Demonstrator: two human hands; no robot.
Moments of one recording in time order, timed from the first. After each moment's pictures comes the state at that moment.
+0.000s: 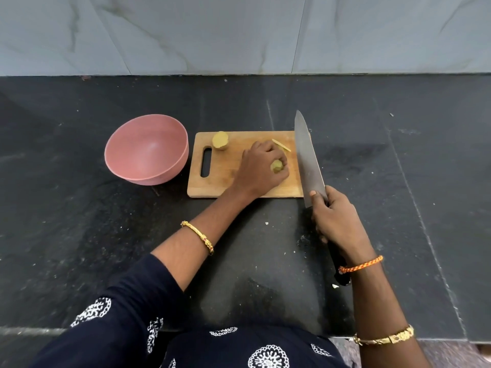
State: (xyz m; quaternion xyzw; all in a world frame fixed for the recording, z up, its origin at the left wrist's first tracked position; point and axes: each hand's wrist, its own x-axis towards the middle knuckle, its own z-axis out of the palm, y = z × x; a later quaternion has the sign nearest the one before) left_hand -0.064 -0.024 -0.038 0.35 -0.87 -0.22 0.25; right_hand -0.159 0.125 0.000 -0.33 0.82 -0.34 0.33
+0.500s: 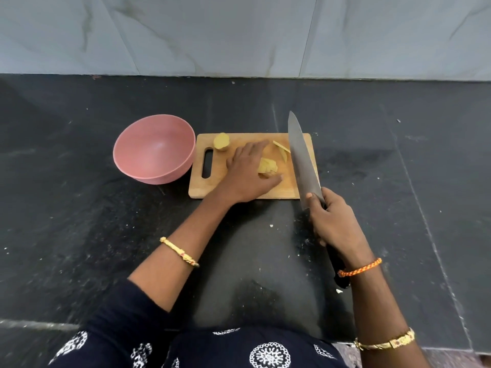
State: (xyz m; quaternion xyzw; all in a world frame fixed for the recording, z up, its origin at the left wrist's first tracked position) left_hand -0.027 -0.027 -0.019 0.43 -0.85 -0.28 0.12; right_hand -0.151 0.118 0.000 -0.35 0.81 -0.33 0.34
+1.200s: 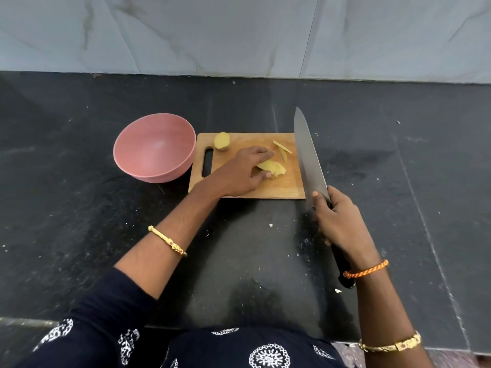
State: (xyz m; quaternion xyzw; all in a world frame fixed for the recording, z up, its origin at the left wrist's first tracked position) left_hand -0.014 -0.047 -0.017 0.33 -0.88 -0.32 0.06; right_hand -0.156 0.124 0.005 -0.36 0.81 -0.34 0.32
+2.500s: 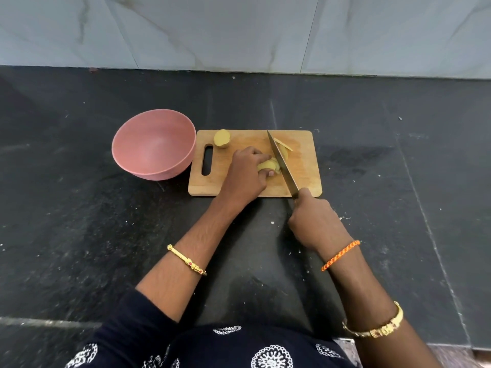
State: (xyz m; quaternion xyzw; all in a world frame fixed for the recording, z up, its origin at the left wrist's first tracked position) left_hand -0.028 -0.015 -0.024 0.45 -0.82 -0.28 0.21; right_hand -0.117 0.104 0.018 -0.44 0.85 -0.06 0.29
